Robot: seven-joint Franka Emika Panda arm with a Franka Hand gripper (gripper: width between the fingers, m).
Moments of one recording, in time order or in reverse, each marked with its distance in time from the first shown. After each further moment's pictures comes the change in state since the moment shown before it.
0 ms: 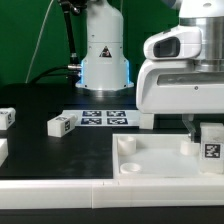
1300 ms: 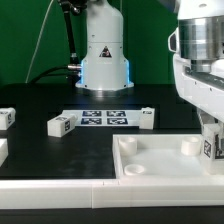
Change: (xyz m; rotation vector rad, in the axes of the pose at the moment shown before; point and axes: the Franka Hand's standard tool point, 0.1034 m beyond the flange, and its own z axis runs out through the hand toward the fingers) arm 0.000 -0.006 0.000 0.060 -0.004 1.192
